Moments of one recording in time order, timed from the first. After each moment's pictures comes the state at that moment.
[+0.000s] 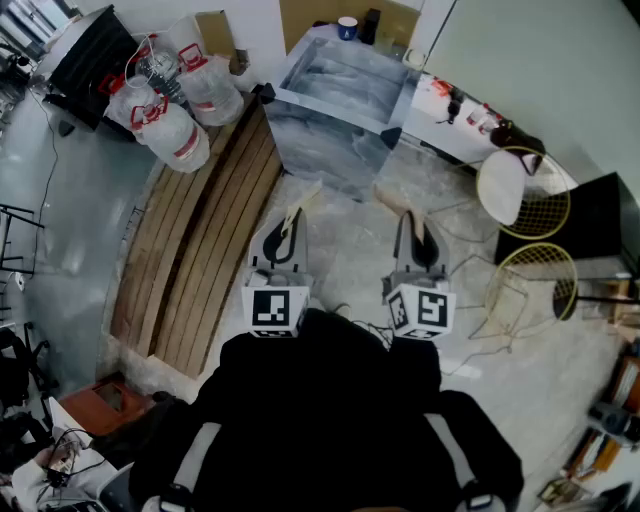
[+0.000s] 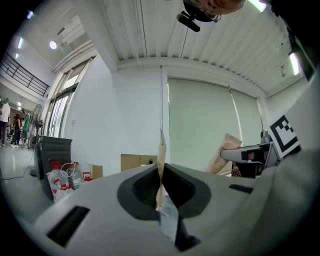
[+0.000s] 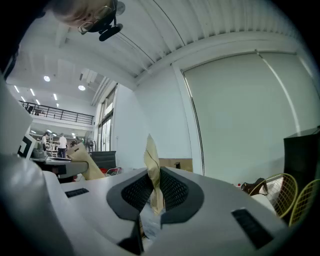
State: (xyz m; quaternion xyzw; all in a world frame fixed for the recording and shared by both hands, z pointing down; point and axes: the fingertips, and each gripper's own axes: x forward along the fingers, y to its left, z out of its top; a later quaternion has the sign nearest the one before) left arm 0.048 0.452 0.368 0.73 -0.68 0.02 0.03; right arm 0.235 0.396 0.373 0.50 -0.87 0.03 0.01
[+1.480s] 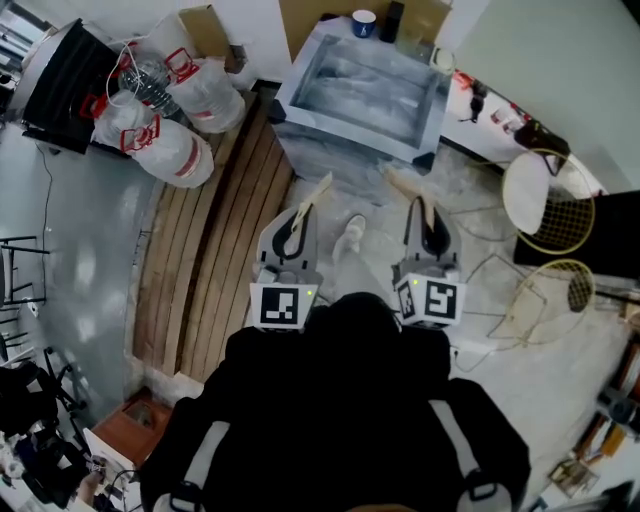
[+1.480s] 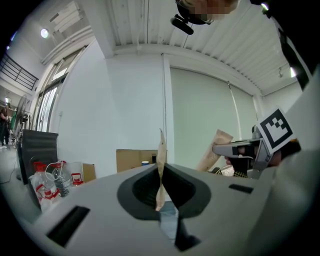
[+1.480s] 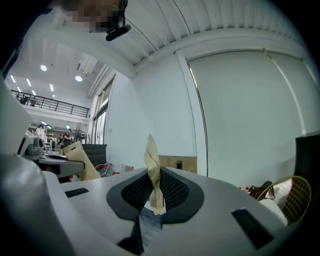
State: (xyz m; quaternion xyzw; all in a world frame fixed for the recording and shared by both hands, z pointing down) left arm -0.060 0.271 0.418 0.75 -0.66 0.04 0.05; right arm 0.118 0.213 0.414 0.51 -0.86 0.03 0.04
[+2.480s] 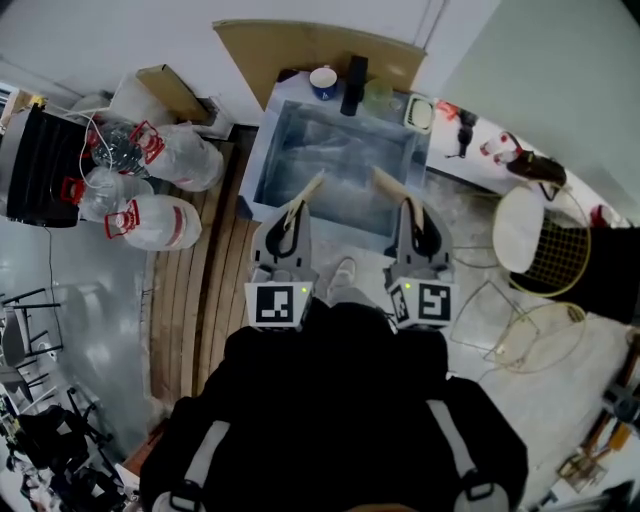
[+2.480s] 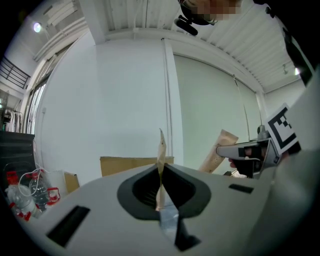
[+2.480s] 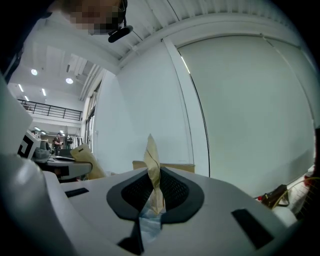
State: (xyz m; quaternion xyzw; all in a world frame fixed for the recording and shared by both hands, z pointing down) left arm -0.050 -0.037 0.392 0.76 -0.64 0.06 0.05; right arm 0.124 -0.074 0.389 0.52 -0.85 0.04 0.03
